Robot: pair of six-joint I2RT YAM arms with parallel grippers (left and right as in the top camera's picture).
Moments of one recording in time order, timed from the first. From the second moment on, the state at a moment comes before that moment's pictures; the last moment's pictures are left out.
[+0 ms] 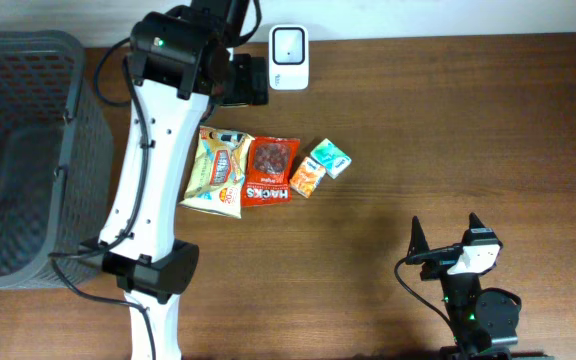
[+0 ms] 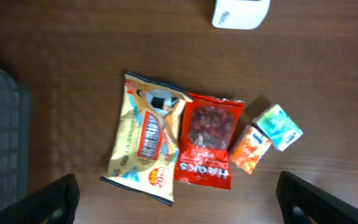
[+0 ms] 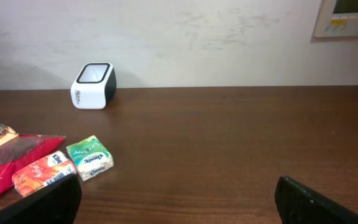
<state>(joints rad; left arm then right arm) -0.38 2.15 2.71 -1.68 -0.16 -0.37 0.04 0.01 0.01 -0.08 0.00 0.05</state>
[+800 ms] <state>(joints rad) 0.43 1.89 2.72 -1.69 -0.09 -0.25 0.04 0.01 0.01 -0.08 0.00 0.05</state>
